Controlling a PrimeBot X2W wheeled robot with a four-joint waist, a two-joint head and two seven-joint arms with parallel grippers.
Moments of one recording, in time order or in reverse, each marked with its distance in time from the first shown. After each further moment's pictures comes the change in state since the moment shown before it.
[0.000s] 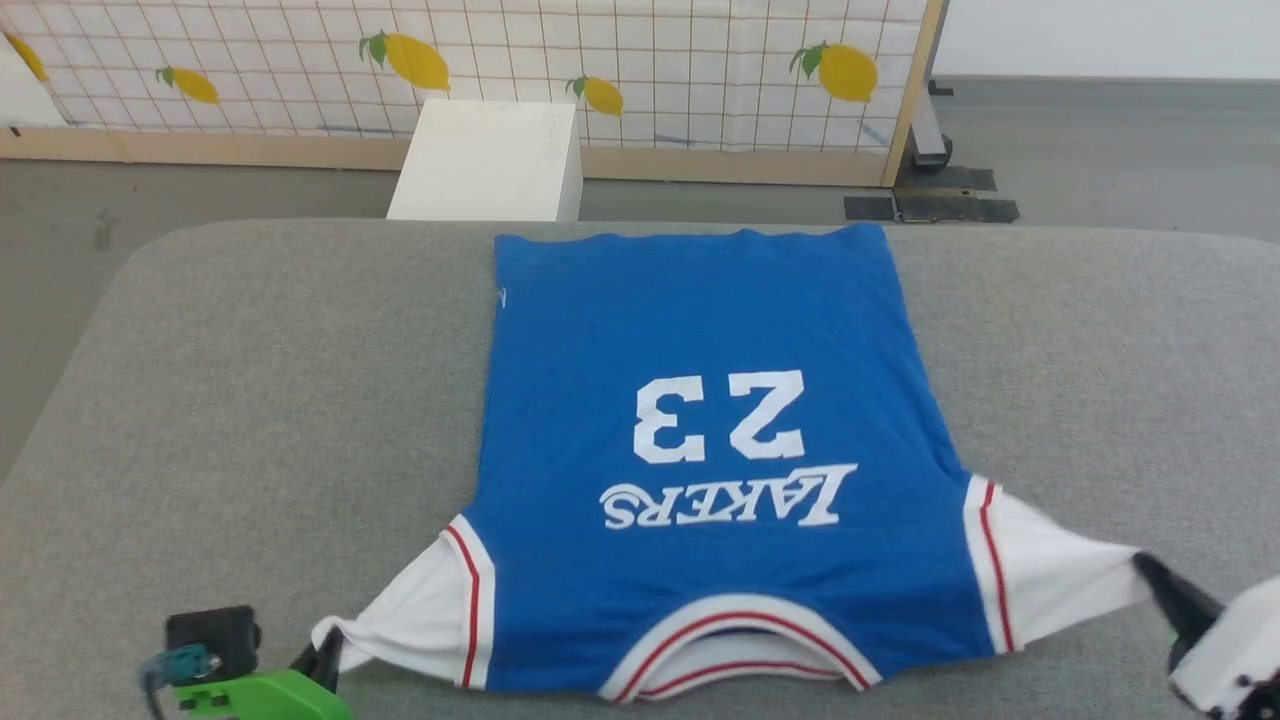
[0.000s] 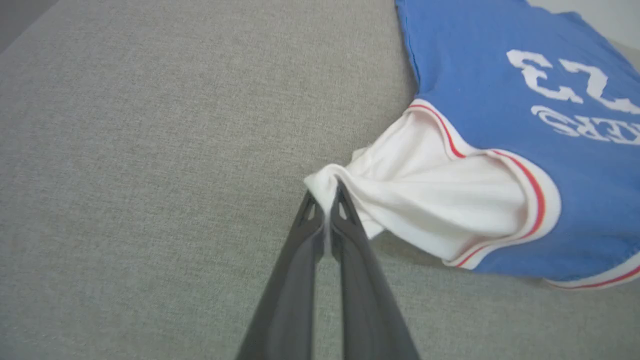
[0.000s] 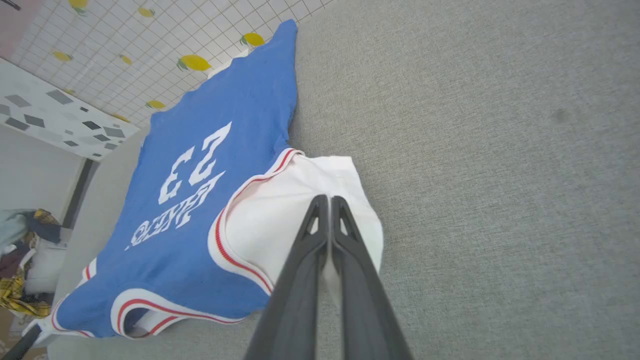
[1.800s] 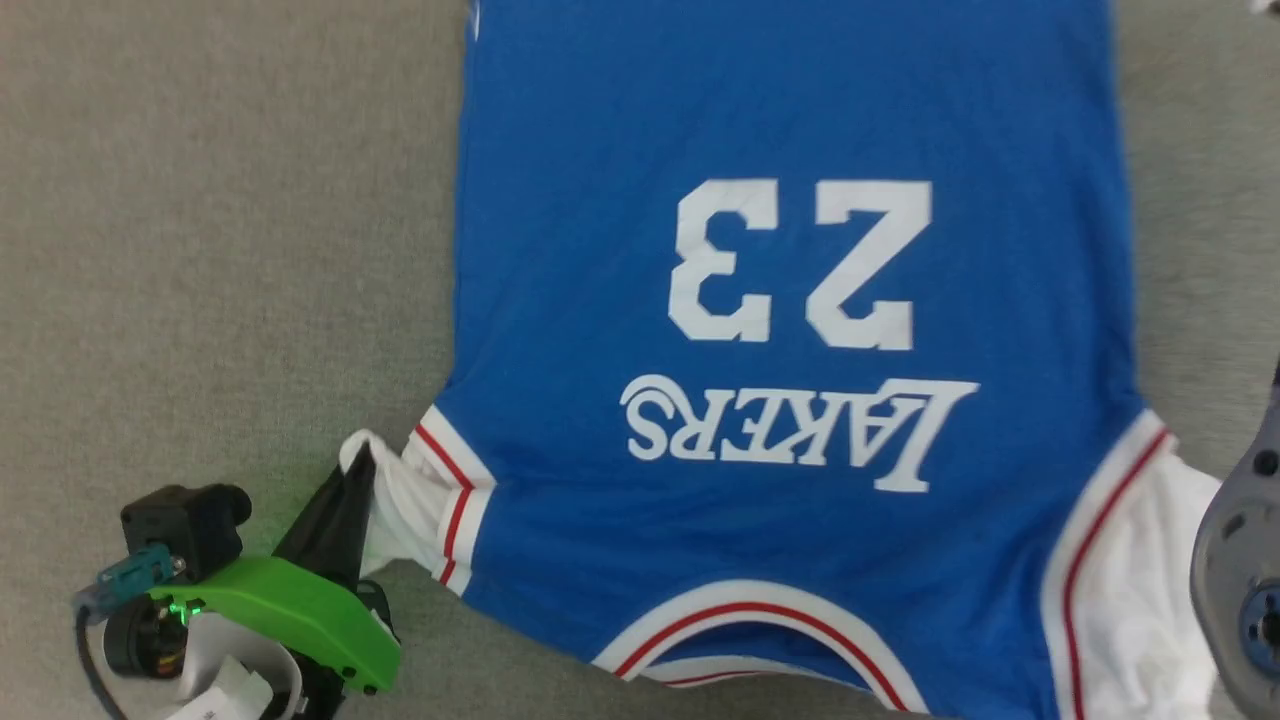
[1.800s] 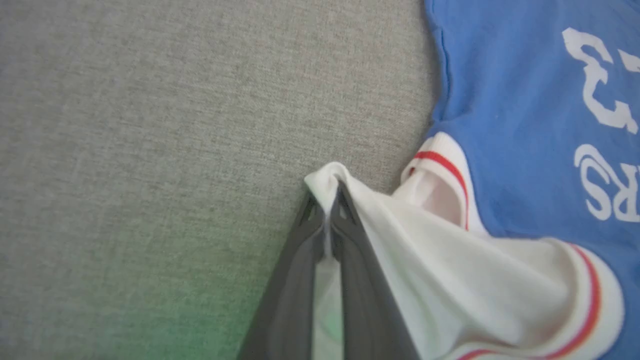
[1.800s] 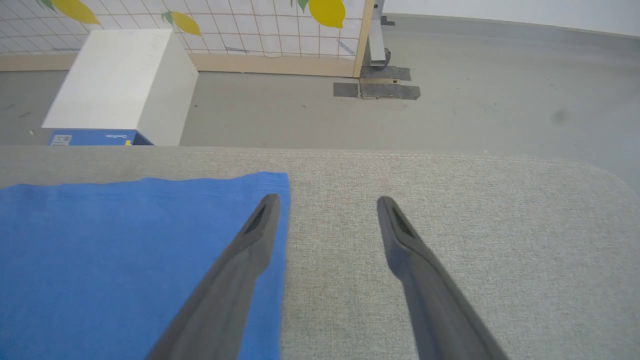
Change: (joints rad) left arm -0.125 -0.007 -0.025 -0.227 -0.061 -0.047 -0.067; right arm -1.212 -0.044 0.056 0.584 -0.739 0.000 0.028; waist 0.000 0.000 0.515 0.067
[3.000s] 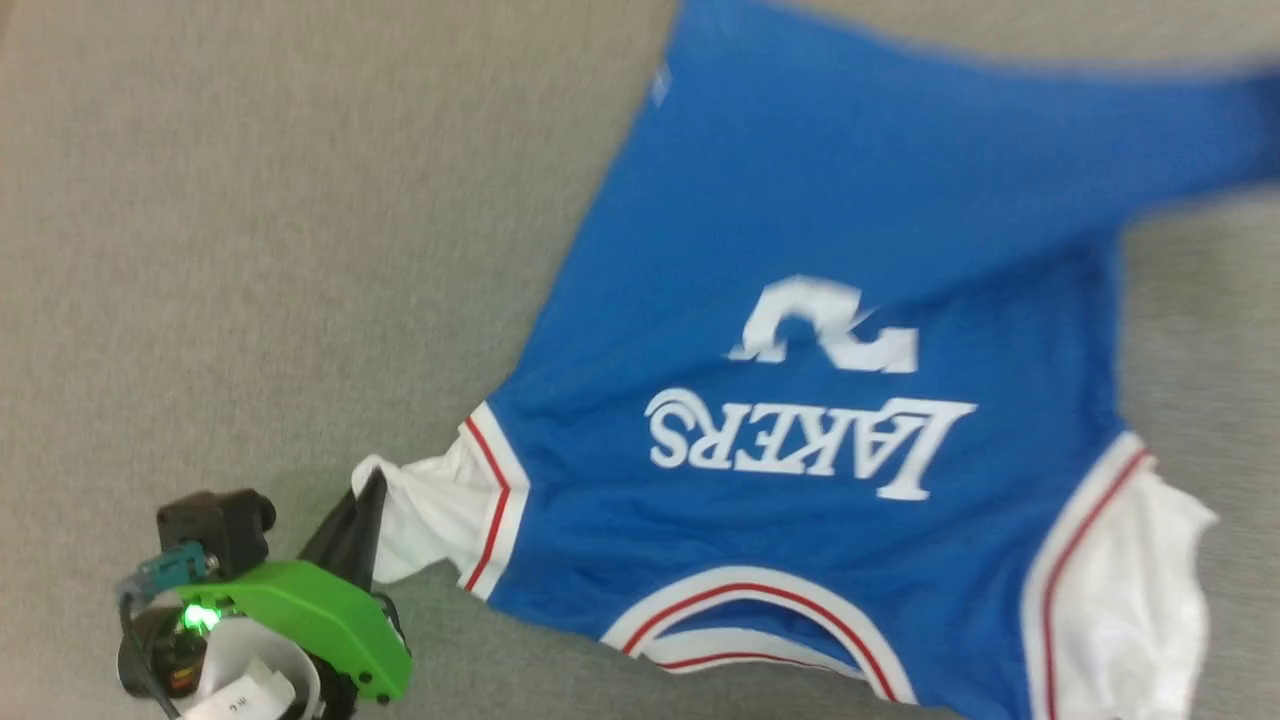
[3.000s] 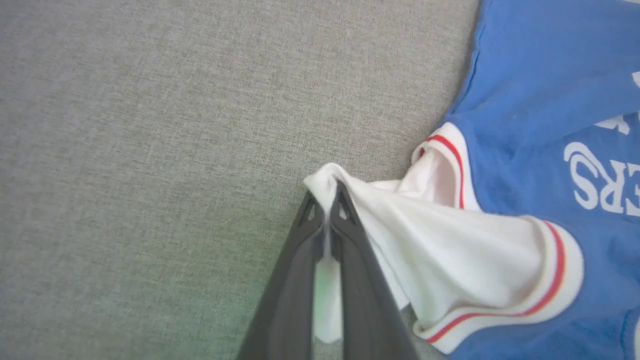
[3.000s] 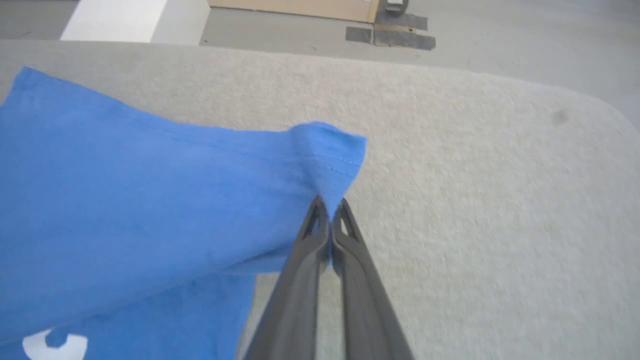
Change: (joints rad) left arm -0.004 0.007 -0.031 0.039 0.020 0.038 0.032; right arm 0.476 -0.170 0.073 -0.415 0.331 0.000 0.207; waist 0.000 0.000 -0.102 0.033
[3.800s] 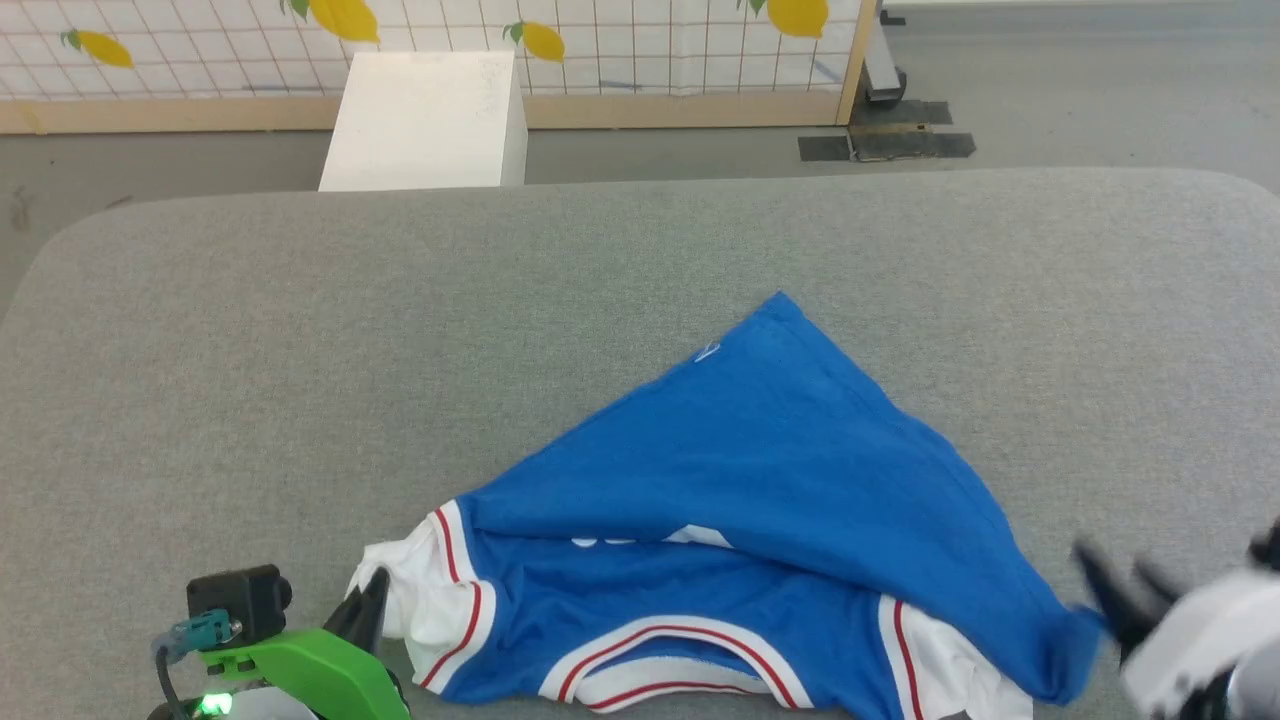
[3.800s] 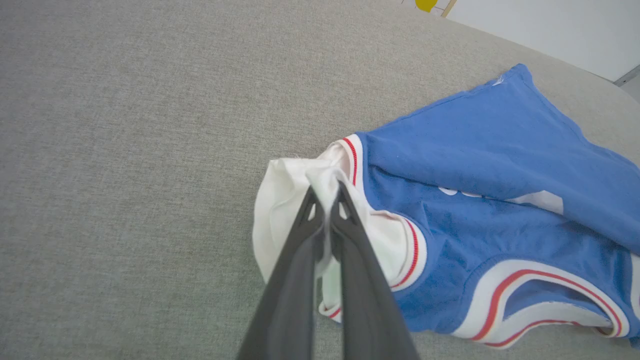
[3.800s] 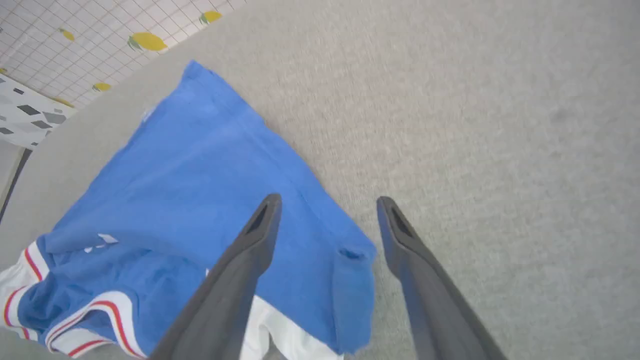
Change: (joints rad) left arm 0.079 -0.016 -0.015 0.118 -0.025 0.026 -0.001; right arm 0.768 0.214 -0.023 -0.093 0.308 0.000 -0.365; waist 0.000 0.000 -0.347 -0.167
